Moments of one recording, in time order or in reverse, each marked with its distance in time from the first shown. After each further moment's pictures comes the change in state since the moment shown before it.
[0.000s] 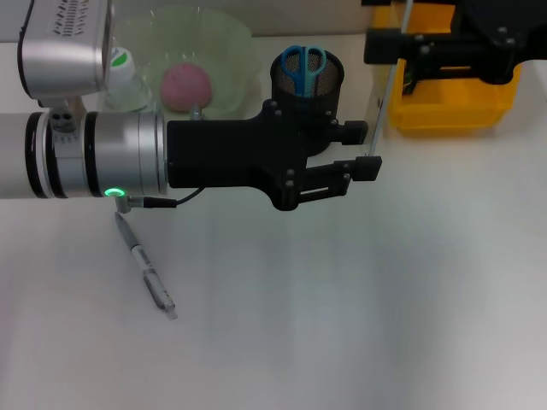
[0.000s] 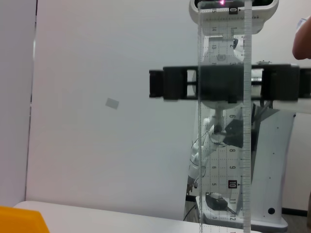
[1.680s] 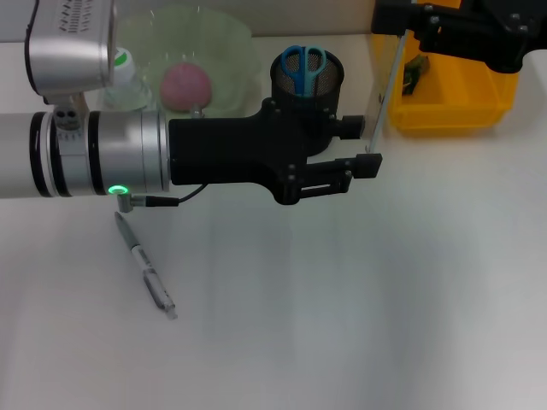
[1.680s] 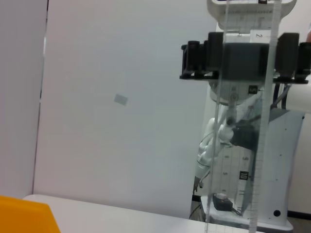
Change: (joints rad) left arm -0.005 -0.002 0.000 -0.014 0.000 -0.023 -0.016; right arm -0.010 0.002 0.000 -0.002 0.044 0.001 -0.013
